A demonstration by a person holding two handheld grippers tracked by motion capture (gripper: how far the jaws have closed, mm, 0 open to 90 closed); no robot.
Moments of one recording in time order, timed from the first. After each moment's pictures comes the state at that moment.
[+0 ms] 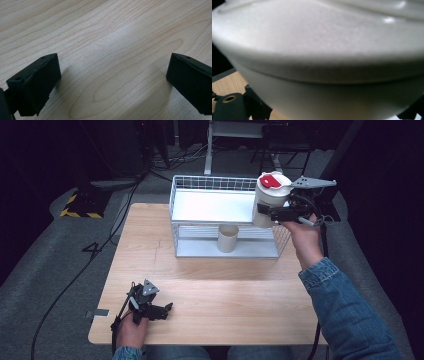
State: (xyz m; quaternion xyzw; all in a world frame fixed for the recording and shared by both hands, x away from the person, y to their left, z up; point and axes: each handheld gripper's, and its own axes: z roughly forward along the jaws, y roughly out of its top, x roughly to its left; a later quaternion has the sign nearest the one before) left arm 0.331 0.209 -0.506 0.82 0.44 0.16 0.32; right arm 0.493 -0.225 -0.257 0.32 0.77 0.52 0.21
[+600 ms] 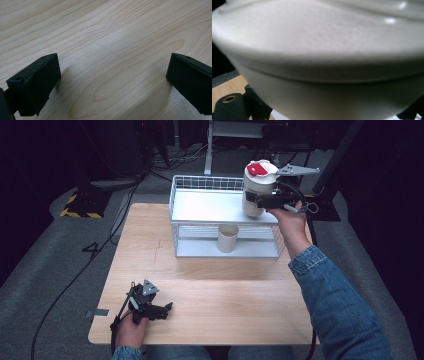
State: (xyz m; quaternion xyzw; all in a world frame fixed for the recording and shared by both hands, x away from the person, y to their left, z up) left arm 0.331 0.209 -0.506 0.82 0.45 0.16 0.32; right arm 0.525 -0.194 -0.249 0.32 0.76 0.52 0.22
